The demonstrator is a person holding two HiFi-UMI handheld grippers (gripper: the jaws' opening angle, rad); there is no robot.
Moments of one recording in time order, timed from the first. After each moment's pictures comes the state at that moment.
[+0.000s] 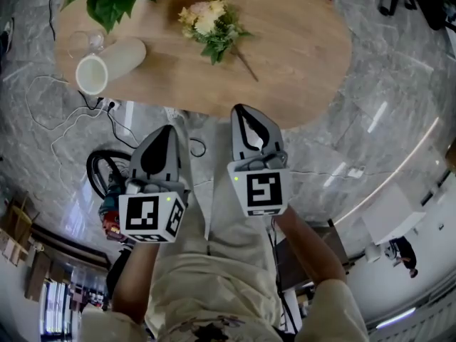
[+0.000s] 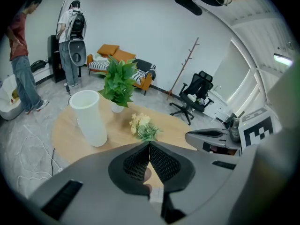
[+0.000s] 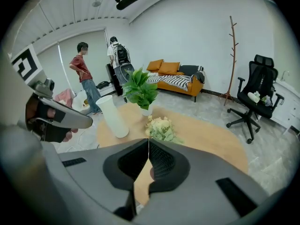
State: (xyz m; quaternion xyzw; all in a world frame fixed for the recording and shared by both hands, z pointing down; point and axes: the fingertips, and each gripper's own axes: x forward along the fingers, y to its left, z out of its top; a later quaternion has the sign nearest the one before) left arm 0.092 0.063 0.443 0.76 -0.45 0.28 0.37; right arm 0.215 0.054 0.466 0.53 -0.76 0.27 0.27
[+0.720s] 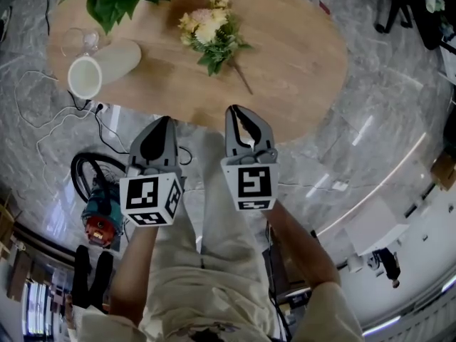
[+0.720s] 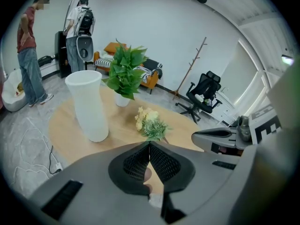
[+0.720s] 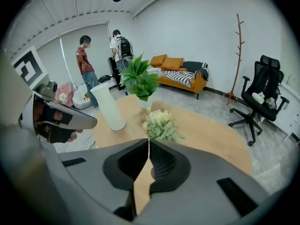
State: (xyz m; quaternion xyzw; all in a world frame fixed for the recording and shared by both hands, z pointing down) left arm 0.089 0.050 0.505 0.74 -0.48 0.27 0.38; right arm 0.215 0.046 0.516 0.51 -0.76 0.28 0.30
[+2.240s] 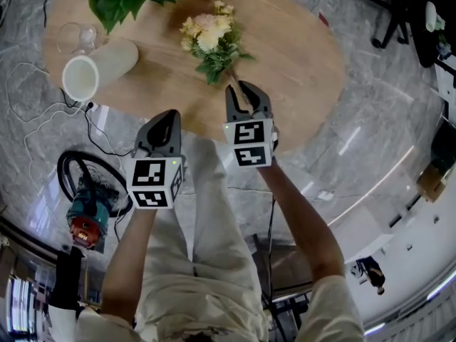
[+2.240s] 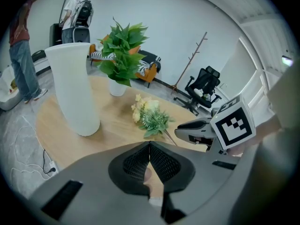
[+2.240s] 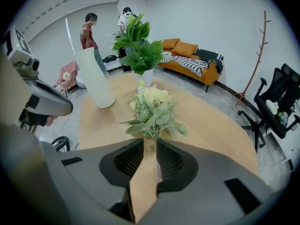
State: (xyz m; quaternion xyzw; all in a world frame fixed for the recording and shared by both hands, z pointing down) left arm 0.107 0.044 0.564 0.74 -0.45 0.29 0.40; right arm 0.236 0.005 0.622 0.44 -0.75 0.27 0.41
